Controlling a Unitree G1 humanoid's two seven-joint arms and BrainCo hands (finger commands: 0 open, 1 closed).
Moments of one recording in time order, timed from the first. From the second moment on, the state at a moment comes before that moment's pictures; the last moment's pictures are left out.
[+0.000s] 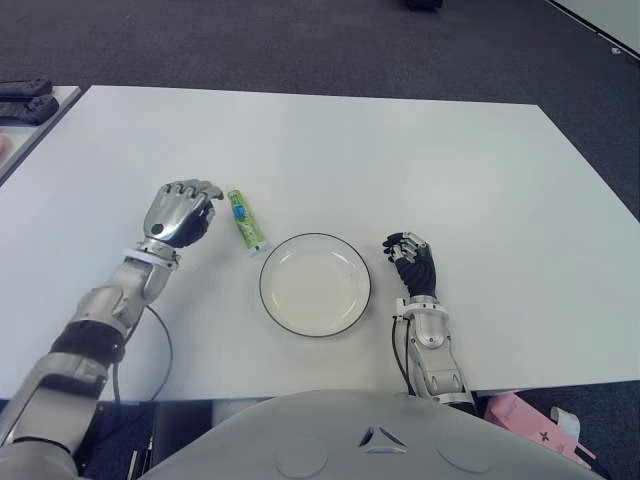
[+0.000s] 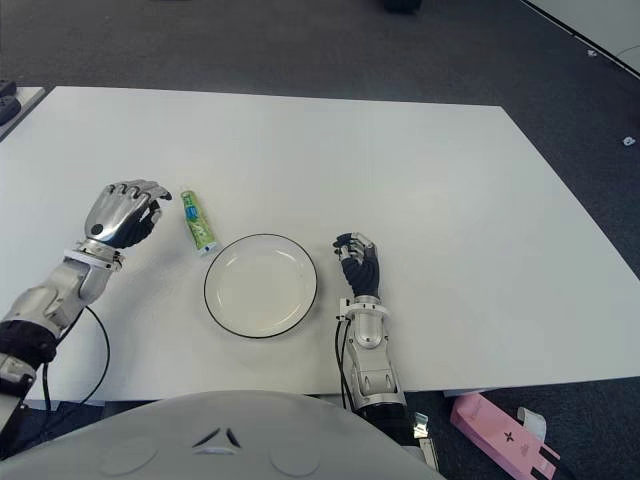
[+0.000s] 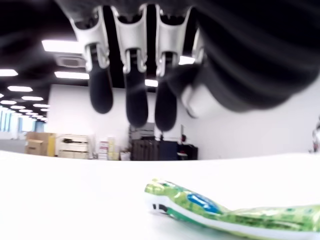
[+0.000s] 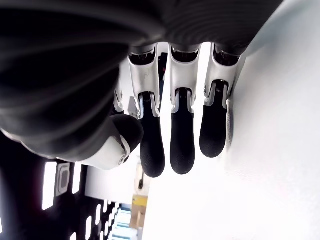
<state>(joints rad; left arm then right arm) -0.17 0.68 -0.26 0.57 0.98 -0.40 0.64 0.22 0.03 0.09 0.11 -0.18 -0.13 -0.22</state>
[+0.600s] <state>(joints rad) -0.41 0.72 -0.54 0.81 1.23 -0.25 0.80 0.23 0.03 0.09 0.11 -0.19 -0.13 -0.22</state>
